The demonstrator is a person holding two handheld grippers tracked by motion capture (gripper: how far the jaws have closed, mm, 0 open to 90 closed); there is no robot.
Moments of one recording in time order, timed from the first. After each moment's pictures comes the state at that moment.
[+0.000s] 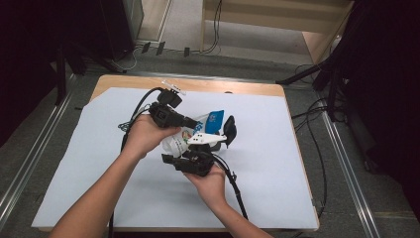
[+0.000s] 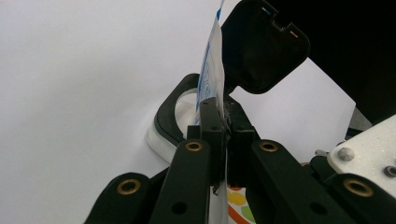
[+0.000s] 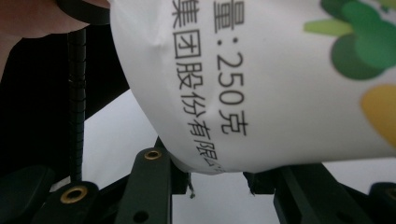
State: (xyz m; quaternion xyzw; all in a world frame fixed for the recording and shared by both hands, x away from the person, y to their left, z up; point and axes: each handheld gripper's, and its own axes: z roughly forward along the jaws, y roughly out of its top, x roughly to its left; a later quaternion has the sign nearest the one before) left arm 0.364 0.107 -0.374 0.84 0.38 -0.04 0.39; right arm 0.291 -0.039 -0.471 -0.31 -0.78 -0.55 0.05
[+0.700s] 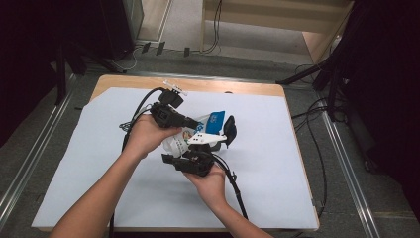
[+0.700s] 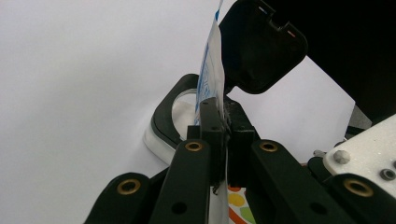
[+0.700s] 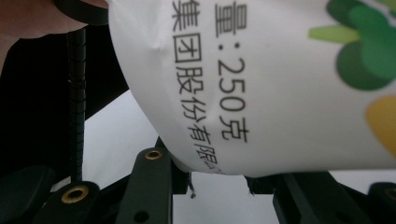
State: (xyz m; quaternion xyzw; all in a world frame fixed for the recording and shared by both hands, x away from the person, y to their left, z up) left arm 0.364 0.104 -0.374 0.84 0.38 -0.04 0.39; right arm 0.291 -0.039 -0.471 -0.31 -0.78 -0.55 0.05
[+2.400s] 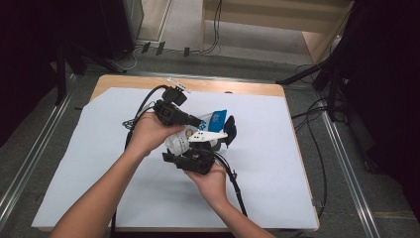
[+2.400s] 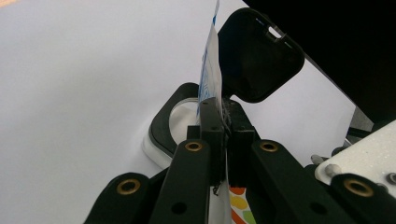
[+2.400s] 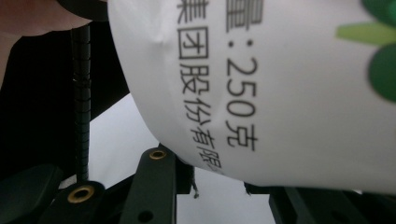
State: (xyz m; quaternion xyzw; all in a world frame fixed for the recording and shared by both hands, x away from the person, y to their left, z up) left arm 0.367 0.096 -0.367 0.84 0.38 -0.03 0.39; right arm 0.295 -0.040 -0.468 -0.30 -0.78 -0.55 0.06
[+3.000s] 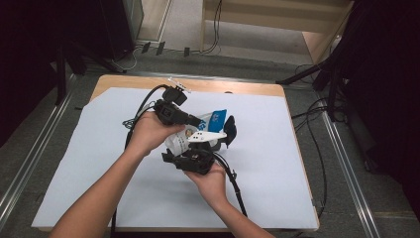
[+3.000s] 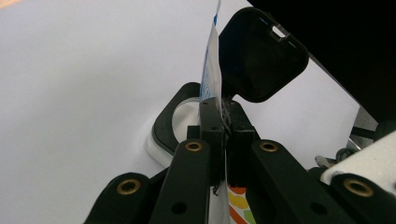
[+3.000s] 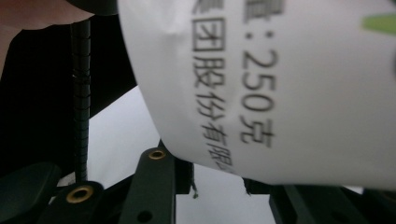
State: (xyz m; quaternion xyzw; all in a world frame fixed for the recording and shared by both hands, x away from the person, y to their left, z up) left arm 0.369 0.094 -0.368 0.84 0.39 -0.03 0.38; right arm 0.294 -0.038 -0.467 -0.30 -0.78 -0.55 0.05
